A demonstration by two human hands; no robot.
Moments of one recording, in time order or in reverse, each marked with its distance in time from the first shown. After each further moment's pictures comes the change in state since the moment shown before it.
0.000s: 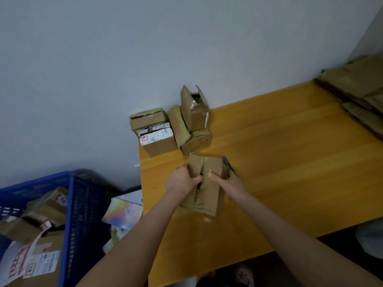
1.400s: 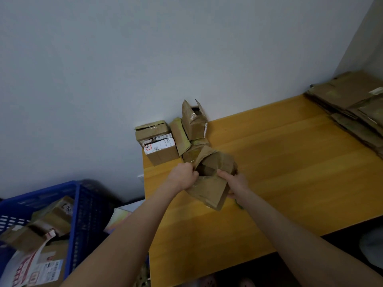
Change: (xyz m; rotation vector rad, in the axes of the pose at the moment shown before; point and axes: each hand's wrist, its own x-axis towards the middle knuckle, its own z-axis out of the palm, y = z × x) left_hand -0.019 0.023 -0.048 0.122 -0.050 0.242; right_hand -0.029 -0.025 -0.017 0.386 0.101 0.022
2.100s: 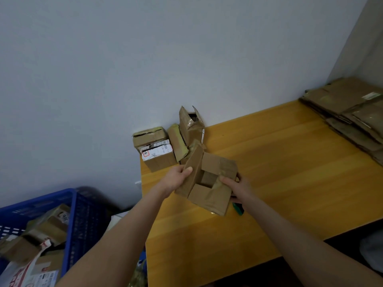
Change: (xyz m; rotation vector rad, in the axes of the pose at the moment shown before) left_hand -0.010 -0.009 -0.015 -0.738 -0.050 -0.090; right_hand 0.000 0.000 -0.021 -0.035 -0.101 -0.081
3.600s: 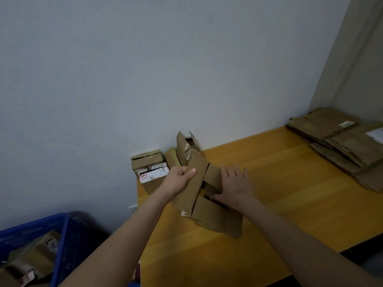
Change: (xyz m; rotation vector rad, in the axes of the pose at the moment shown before) left_hand -0.009 0.049 -0.014 -0.063 0.069 0.212; right_hand -0.029 -0.080 0.006 -1.610 0.256 -0.533
